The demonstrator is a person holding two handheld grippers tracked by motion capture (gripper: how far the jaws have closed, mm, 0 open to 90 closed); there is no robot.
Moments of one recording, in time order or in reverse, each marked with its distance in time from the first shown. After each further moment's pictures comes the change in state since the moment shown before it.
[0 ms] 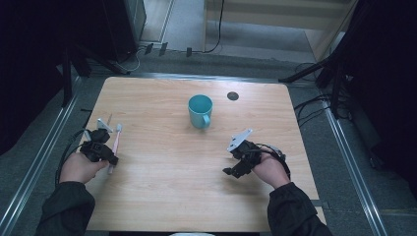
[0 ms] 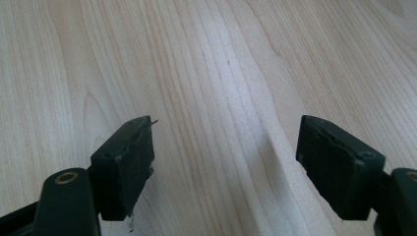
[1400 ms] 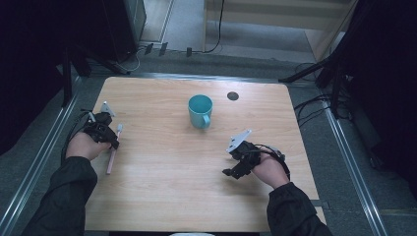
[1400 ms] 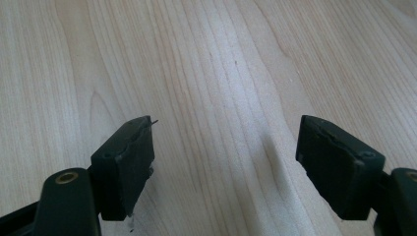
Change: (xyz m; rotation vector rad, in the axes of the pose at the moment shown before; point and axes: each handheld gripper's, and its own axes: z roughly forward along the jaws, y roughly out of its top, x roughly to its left) left arm 0.014 0.060 0.002 0.040 0.102 -0.022; right arm 0.002 0.001 0.001 0.005 0.013 -0.008
